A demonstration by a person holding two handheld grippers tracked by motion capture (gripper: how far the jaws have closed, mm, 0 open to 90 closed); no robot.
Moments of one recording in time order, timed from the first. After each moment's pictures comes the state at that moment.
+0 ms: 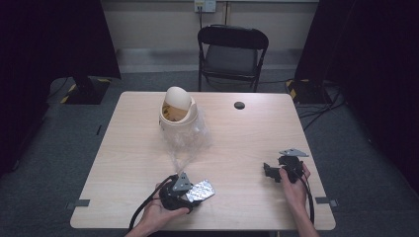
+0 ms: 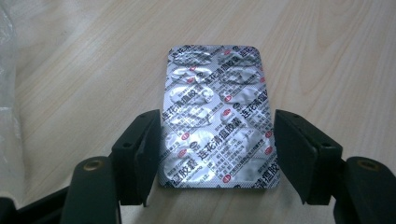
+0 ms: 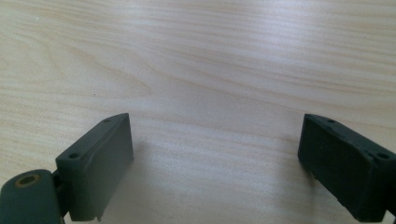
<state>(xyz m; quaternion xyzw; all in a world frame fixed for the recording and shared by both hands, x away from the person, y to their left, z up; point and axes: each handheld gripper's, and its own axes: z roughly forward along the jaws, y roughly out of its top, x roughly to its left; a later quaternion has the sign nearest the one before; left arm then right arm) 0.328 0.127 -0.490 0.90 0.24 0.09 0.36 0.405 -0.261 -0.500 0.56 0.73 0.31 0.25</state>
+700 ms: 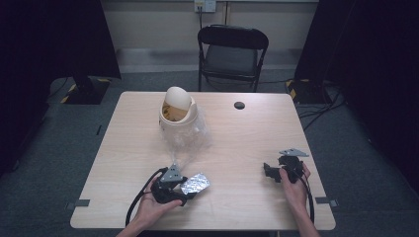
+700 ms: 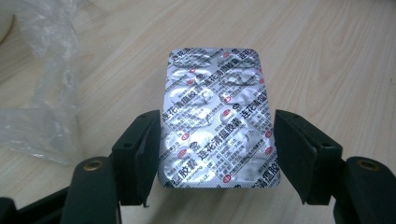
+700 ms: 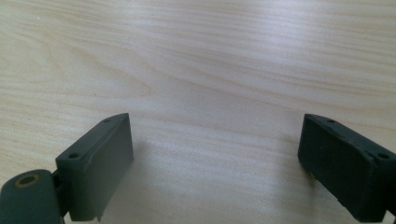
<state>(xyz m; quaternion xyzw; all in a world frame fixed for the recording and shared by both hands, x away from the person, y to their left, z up) 0.340 0.152 -0.475 0.86 0.28 0.08 0.41 0.405 -0.261 -0.500 0.55 0.73 0.31 0.25</state>
